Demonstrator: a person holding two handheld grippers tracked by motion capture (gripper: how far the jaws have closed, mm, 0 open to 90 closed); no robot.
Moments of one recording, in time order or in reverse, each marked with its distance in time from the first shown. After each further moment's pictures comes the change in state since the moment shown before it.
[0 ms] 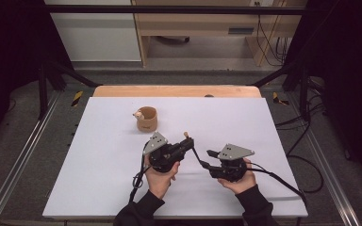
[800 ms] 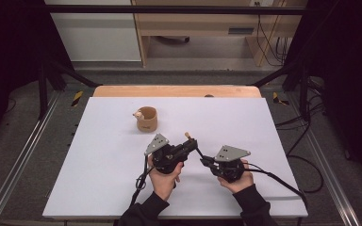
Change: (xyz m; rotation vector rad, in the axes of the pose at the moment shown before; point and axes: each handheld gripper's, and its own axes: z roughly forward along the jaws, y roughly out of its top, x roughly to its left) left arm -0.005 -0.011 0.011 -0.029 -0.041 -0.102; right arm 0.002 -0.004 0.008 0.026 0.038 -0.040
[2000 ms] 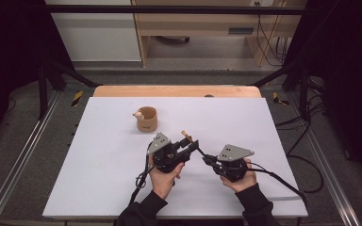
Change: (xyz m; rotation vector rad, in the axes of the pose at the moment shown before) left arm 0.004 0.000 0.004 0.013 0.046 0.059; right arm -0.003 0.003 -0.009 -0.010 -0.014 -0.015
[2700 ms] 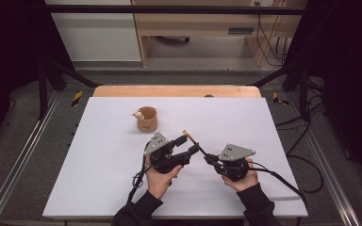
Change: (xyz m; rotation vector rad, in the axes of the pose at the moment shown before) left arm 0.001 0.004 -0.006 -0.003 -0.028 0.045; right arm -0.002 0.000 -0.003 0.006 -0.014 -0.010
